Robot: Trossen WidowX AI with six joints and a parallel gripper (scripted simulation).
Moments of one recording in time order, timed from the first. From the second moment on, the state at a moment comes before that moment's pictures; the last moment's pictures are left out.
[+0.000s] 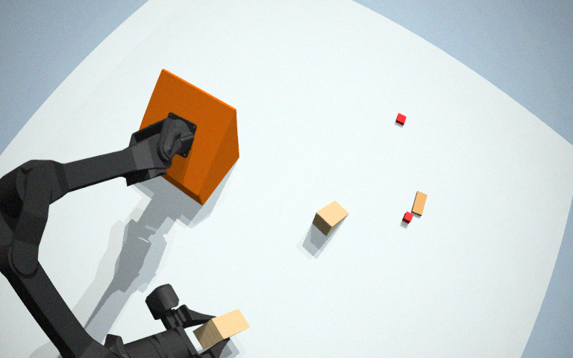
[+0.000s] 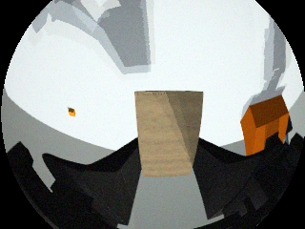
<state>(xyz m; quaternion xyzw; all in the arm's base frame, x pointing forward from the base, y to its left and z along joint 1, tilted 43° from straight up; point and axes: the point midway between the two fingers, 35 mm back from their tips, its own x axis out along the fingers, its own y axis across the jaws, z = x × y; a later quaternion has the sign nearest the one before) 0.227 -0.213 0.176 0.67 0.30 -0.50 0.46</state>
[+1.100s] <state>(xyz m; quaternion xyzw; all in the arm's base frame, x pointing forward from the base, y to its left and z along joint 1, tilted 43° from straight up) 0.231 -0.185 0.175 0.46 0.25 -0.66 0.54</state>
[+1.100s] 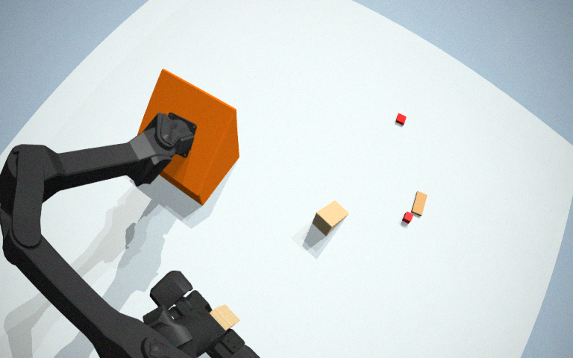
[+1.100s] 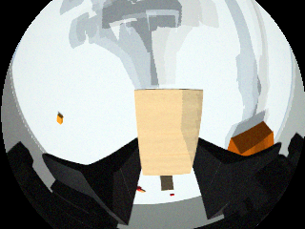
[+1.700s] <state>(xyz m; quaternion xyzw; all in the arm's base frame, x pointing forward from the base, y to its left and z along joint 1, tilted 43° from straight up) 0.241 -0.174 0.182 0.36 0.20 -0.69 0.59</state>
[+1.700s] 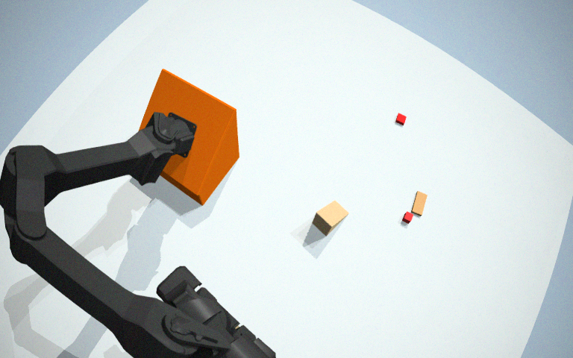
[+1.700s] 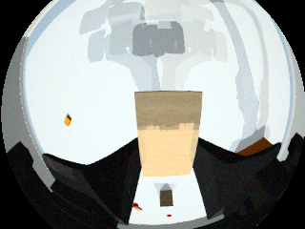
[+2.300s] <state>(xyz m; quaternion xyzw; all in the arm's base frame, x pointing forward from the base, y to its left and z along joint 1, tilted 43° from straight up) 0.291 -0.124 0.147 0.37 0.23 -0.67 0.60</state>
